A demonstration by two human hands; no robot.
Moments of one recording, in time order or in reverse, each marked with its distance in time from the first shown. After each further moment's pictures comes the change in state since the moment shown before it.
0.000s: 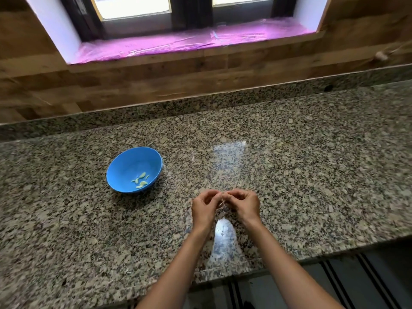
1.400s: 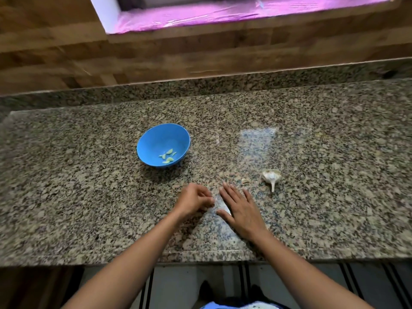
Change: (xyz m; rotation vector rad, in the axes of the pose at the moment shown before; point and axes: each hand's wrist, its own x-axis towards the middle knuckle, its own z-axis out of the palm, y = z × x) left_hand 0.008 -0.004 -0.100 0.615 -0.132 -0.129; right_hand -0.013 0.065 0.021 -1.376 -0.545 -0.574
